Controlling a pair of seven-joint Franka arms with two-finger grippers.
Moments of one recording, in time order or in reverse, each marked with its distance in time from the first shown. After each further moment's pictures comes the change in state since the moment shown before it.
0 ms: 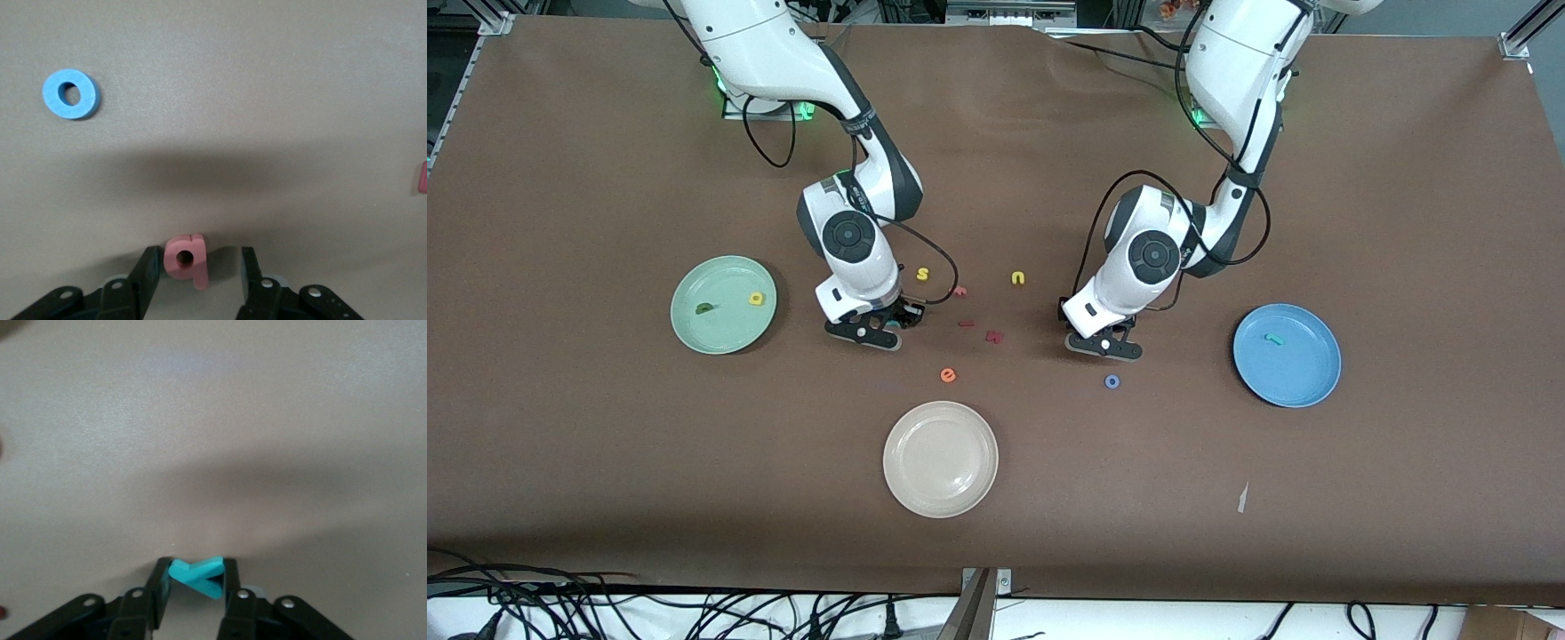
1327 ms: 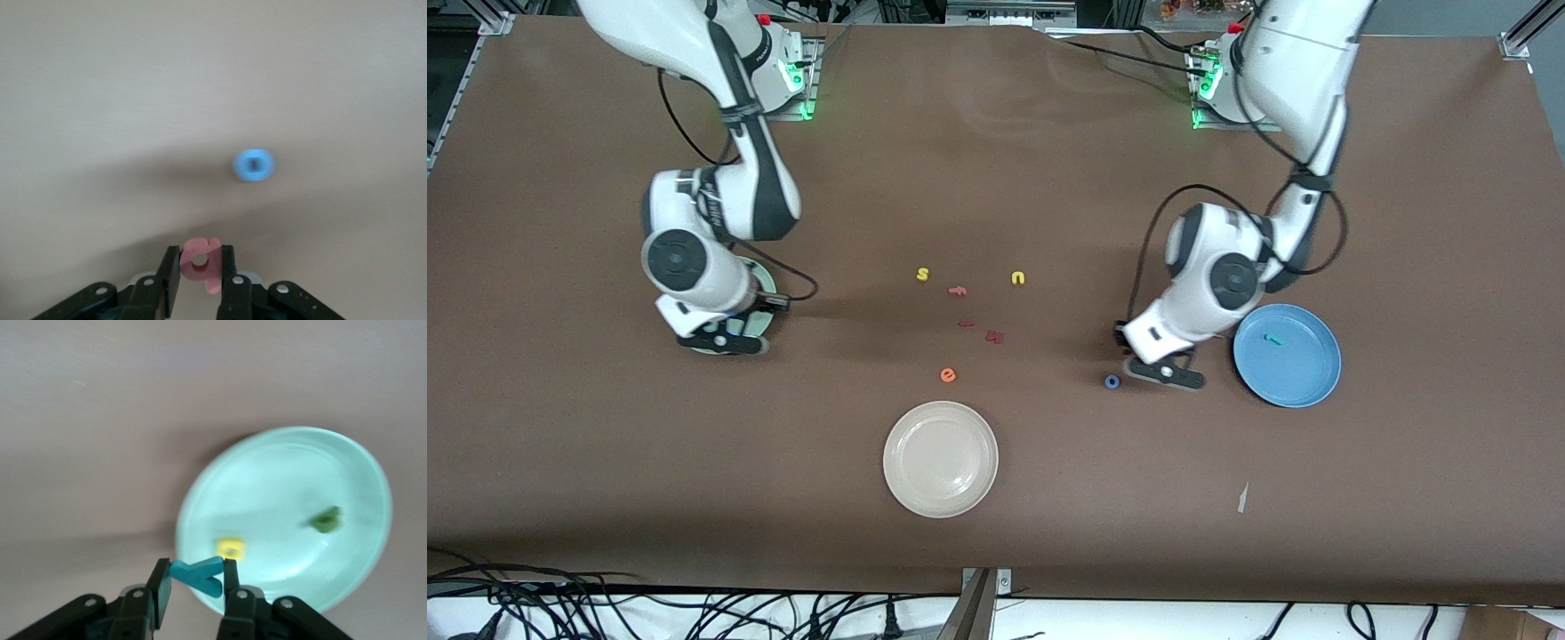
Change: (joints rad) left arm 0.209 -0.088 0.031 0.016 0.037 -0.122 0.305; right arm -0.012 -0.232 -0.375 -0.142 0.000 -0.346 -0.557
